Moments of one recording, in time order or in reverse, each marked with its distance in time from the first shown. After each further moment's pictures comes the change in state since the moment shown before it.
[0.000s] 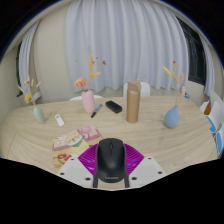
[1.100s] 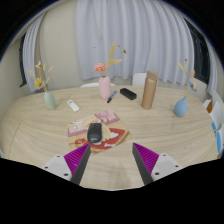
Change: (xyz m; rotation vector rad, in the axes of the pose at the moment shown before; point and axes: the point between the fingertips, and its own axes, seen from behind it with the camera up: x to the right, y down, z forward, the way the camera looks) arm -0.085 0.053 -0.030 -0.105 -0.018 -0.039
